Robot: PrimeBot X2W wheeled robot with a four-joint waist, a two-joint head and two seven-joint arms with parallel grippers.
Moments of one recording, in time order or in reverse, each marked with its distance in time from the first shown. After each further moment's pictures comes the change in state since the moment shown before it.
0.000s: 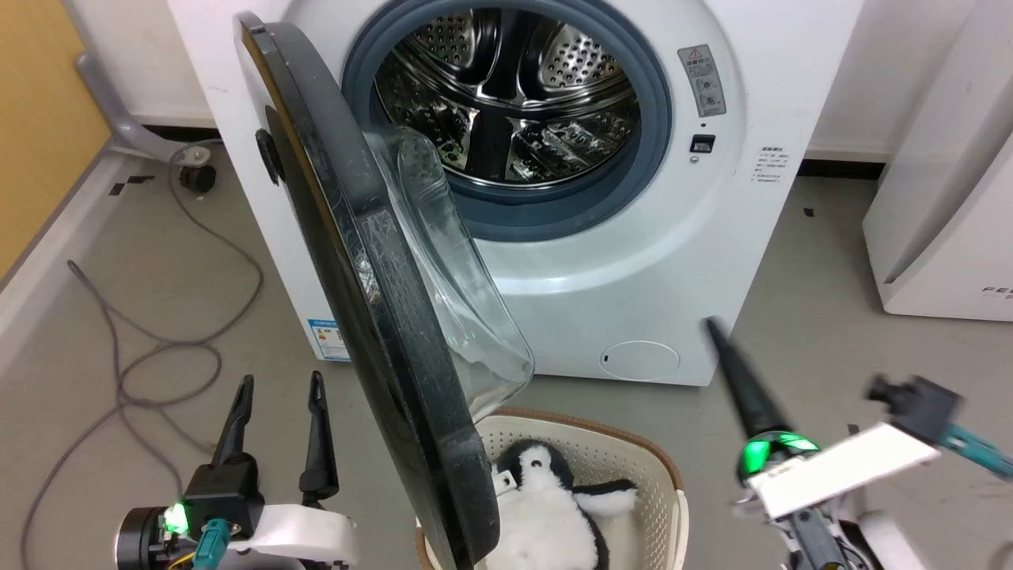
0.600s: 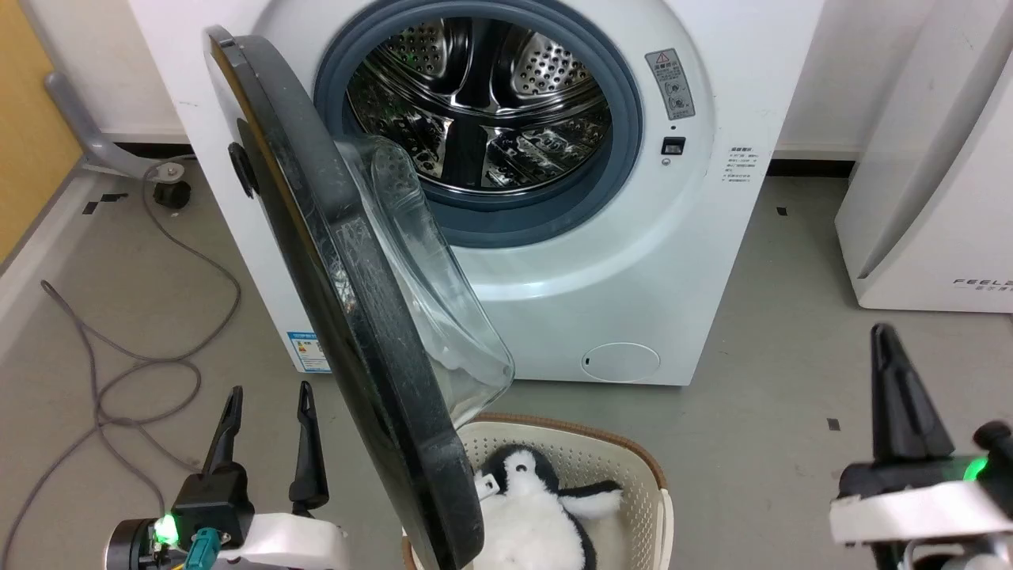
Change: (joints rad) left arm 0.020 0.000 0.025 -0.001 0.003 -0.007 0.000; right arm 0.128 0.086 -0.396 -0.052 -1.005 0.000 -0.162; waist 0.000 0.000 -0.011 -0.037
